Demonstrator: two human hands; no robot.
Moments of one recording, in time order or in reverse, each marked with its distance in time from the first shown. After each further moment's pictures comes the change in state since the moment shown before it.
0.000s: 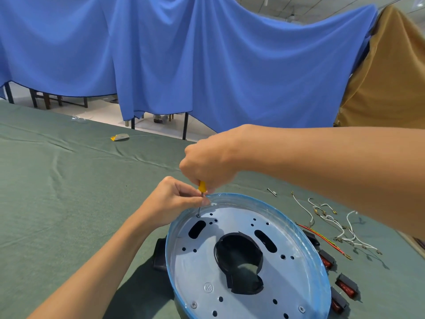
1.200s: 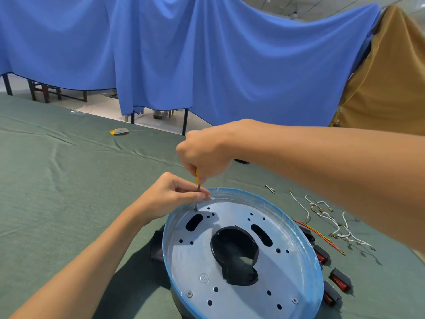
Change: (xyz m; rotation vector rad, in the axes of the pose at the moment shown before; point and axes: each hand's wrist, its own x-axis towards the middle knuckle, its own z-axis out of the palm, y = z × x) left_hand 0.000 -0.012 -0.004 -0.024 -0.130 0.043; right_hand 0.005 0.001 -0.003 0.111 -0.048 0.056
